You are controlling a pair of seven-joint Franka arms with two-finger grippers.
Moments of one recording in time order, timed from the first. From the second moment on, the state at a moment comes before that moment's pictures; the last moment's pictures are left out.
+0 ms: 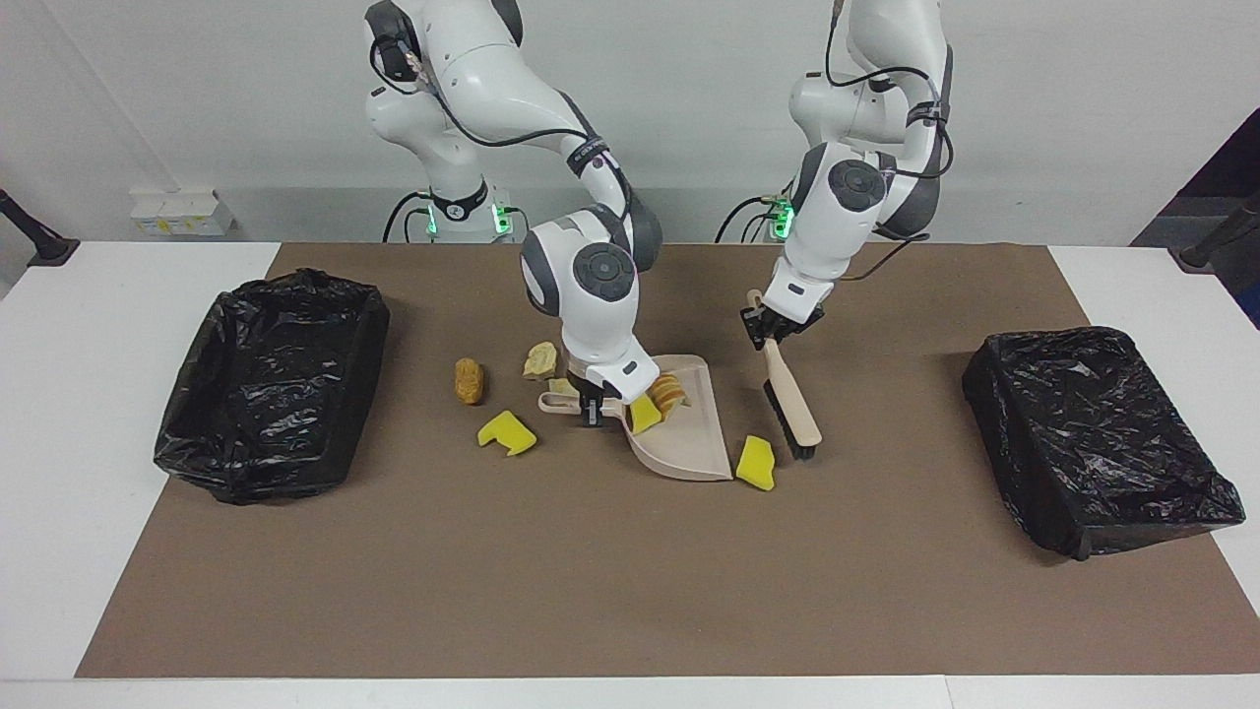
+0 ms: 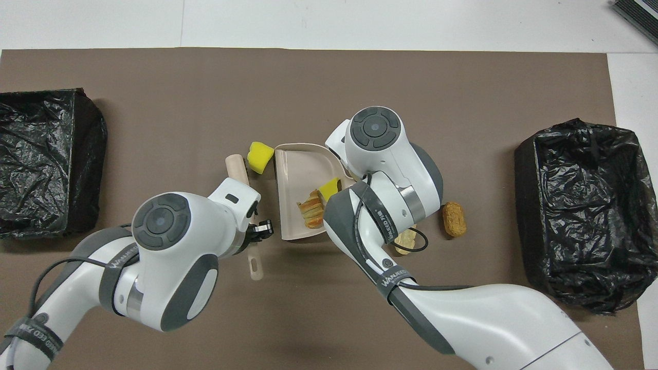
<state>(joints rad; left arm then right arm) -0.37 0.01 -0.05 -2.23 -0.16 2.24 -0.46 0.50 0.50 -0.02 -1.58 -0.06 1.98 -1.10</state>
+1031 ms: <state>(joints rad) -0.54 0.16 -0.10 -2.04 -0.18 2.12 -0.35 0.49 0.48 -0.02 -1.60 -0.05 1.95 -0.93</state>
